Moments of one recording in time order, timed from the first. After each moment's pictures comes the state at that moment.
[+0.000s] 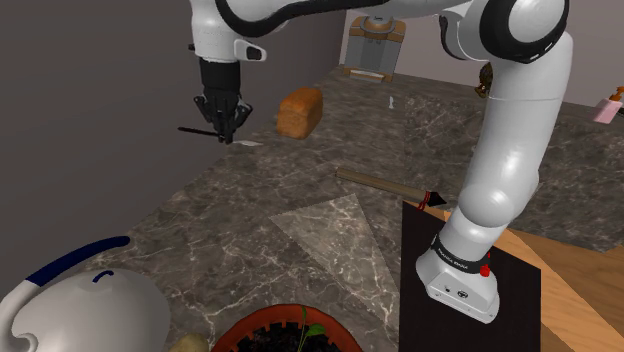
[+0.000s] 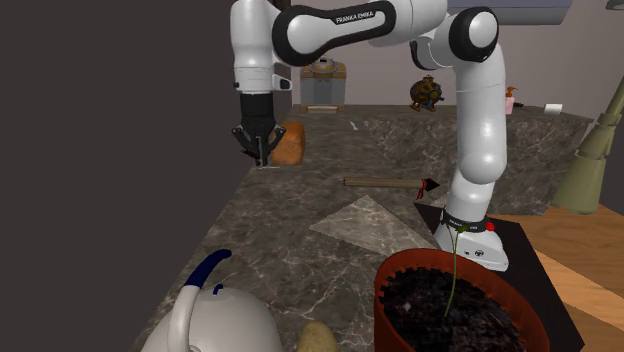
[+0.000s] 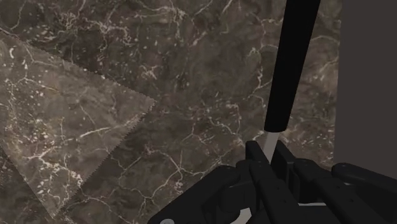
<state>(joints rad) -0.16 0.27 0.78 -1.60 -0.13 1.81 1.84</state>
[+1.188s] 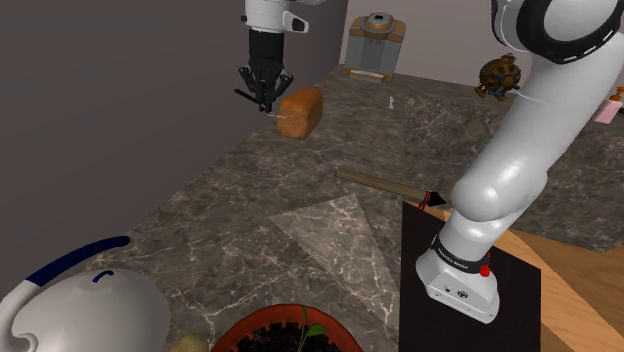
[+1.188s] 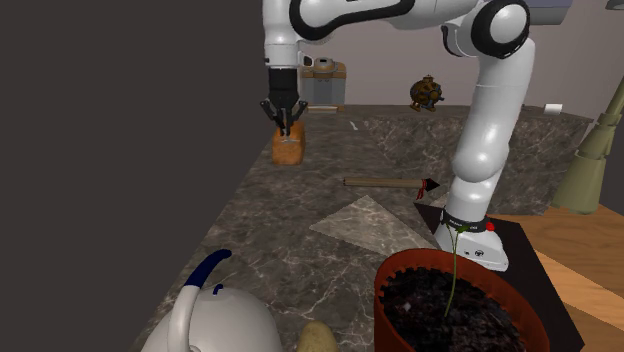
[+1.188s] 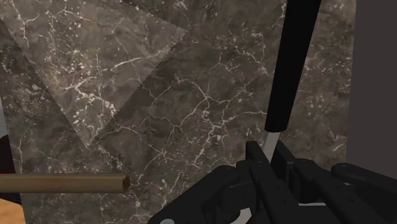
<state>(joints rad) -0.36 0.03 0.71 -1.71 0.05 1.73 1.56</state>
